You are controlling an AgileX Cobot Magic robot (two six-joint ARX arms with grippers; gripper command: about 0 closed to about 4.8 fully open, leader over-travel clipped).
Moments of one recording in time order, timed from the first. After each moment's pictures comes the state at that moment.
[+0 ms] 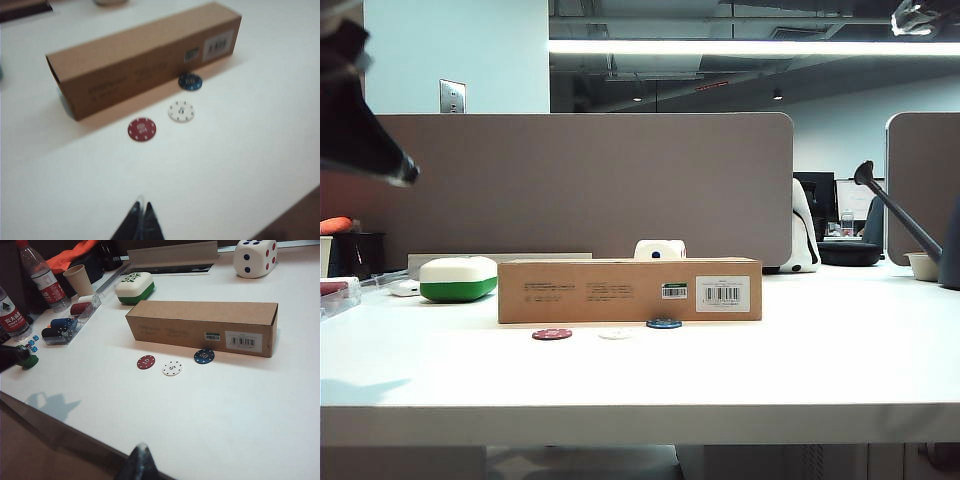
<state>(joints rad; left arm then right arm) -0.56 0.65 0.37 -0.09 -0.04 0.03 0.98 0.36 0.47 -0.38 0.34 0.37</state>
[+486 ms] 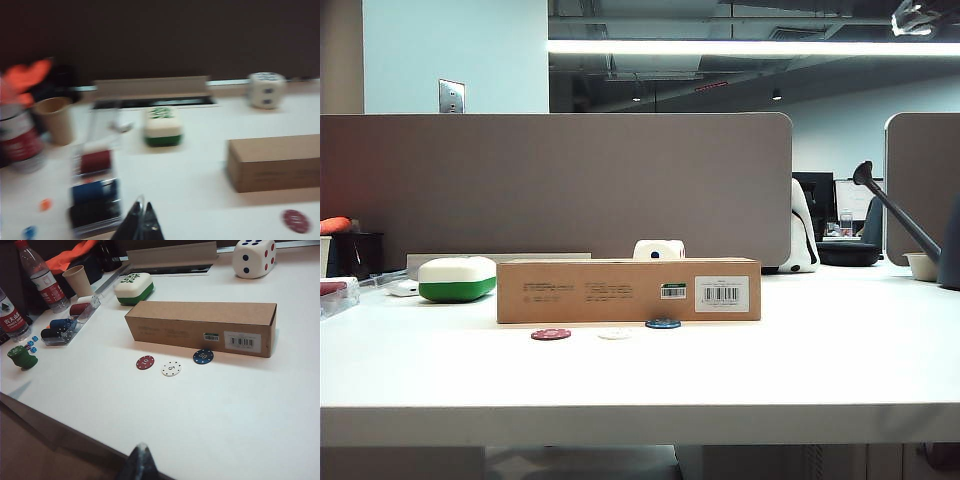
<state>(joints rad) -0.10 0.21 0.37 -0.21 -0.09 0.06 0.98 0.36 0.47 -0.38 0.34 0.37</state>
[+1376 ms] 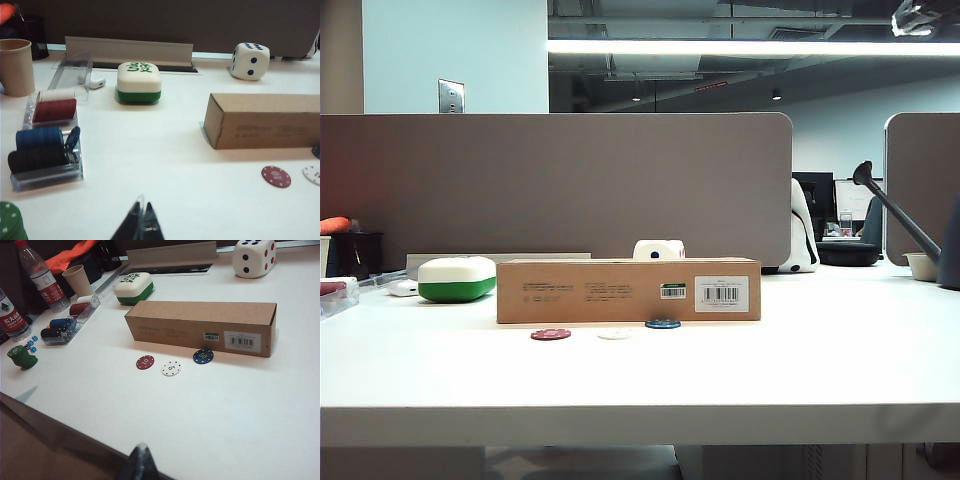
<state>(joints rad) -0.02 0.00 0.00 -0.06 0.08 -0.04 0.98 0.36 0.47 -0.38 0.34 0.37</state>
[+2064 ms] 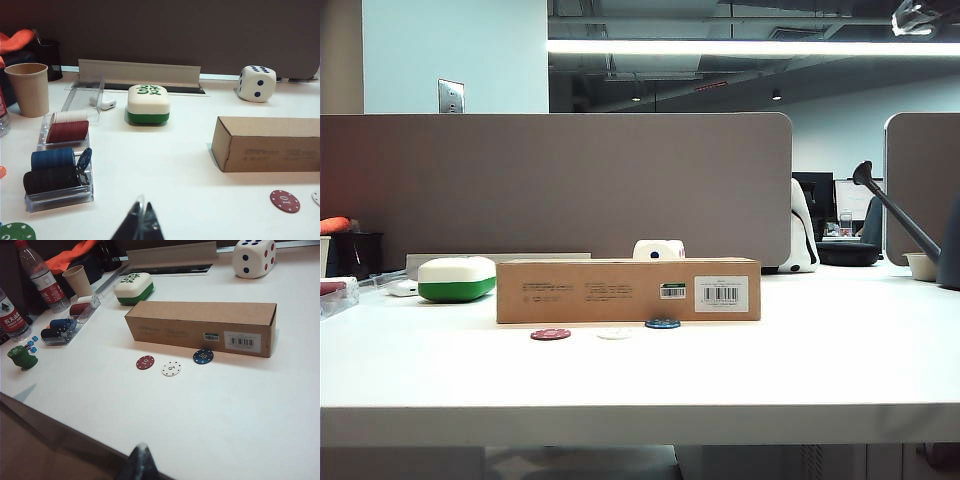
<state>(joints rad) -0.02 0.00 0.00 0.00 0.04 -0.04 0.98 0.36 0.47 -0.38 0.34 0.37</state>
